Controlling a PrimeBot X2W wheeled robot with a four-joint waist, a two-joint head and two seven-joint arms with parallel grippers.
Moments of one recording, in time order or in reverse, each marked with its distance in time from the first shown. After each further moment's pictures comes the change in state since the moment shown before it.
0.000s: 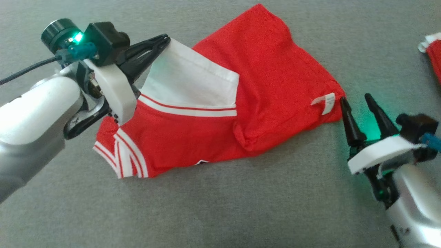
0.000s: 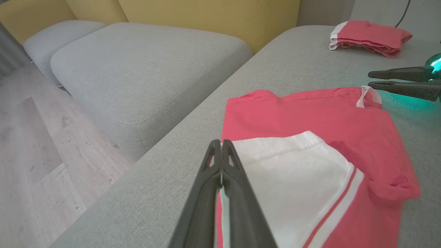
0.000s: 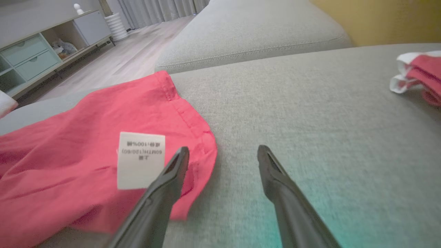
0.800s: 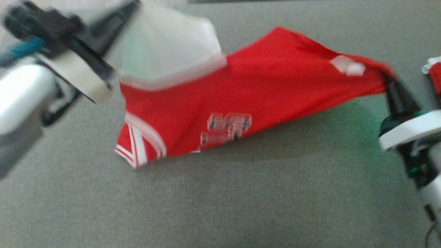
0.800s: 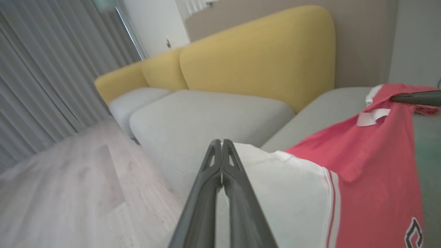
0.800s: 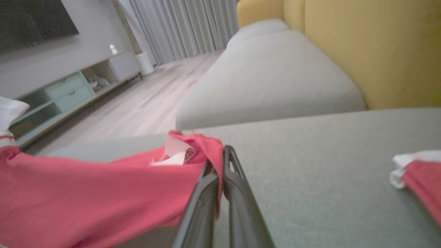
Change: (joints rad) left arm 0.003 0.017 0.059 0.082 0.019 0.013 -0.263; right arm -0.083 -0.175 0.100 -0.034 0.254 0.000 0.005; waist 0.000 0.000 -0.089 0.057
